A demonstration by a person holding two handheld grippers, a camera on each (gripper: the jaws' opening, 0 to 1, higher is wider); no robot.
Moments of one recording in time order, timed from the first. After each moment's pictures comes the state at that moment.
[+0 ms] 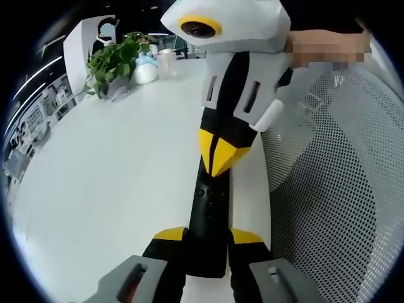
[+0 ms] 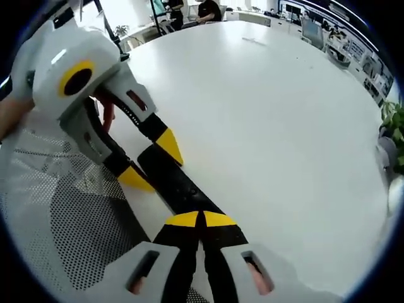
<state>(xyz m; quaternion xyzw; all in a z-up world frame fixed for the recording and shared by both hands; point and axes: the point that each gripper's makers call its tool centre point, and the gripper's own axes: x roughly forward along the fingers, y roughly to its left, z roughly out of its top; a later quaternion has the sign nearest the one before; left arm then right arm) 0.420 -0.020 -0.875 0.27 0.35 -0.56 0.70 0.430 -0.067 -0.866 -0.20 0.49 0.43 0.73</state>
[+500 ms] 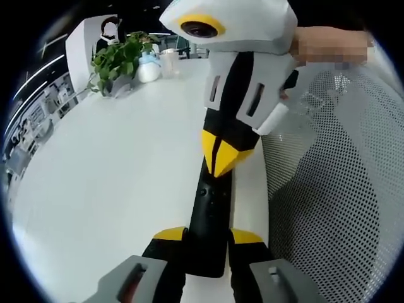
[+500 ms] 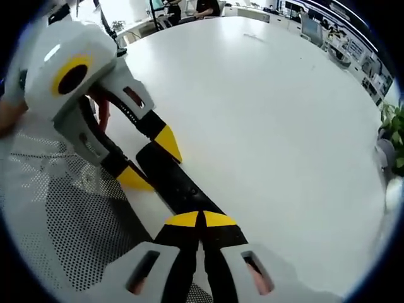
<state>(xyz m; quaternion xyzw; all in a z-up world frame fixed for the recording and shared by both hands) 0.418 -0.006 -0.874 0.26 0.35 -0.56 0.71 0.426 -0.054 -0.868 -0.22 0.50 0.40 0.73</state>
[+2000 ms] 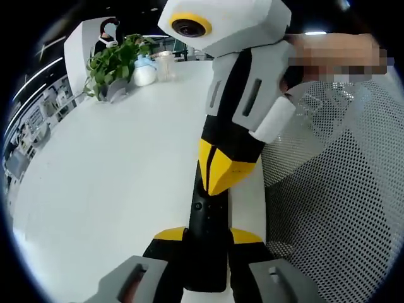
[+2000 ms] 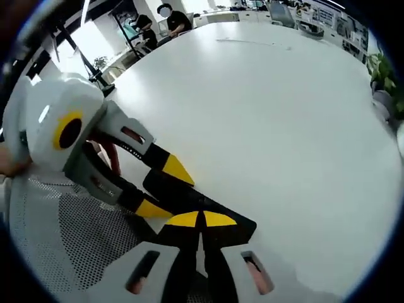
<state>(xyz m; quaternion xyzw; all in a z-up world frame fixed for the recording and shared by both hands) 0.415 -0.027 -0.875 0.27 0.34 -0.57 0.70 0.425 -0.052 -0.858 -0.08 0.51 0.38 0.77</state>
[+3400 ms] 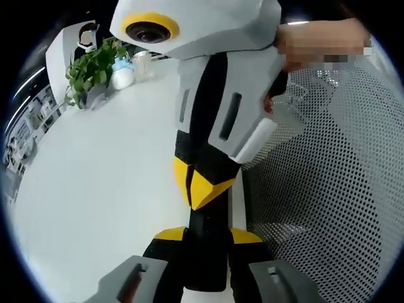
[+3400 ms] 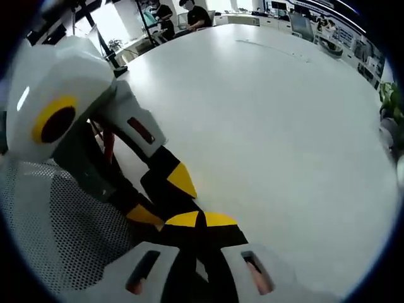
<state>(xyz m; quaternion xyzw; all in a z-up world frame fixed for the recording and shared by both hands) 0.394 -0.036 -0.874 0.30 0.34 -0.60 0.66 0.412 -0.045 -0.867 -0.14 0.49 0.42 0.75</state>
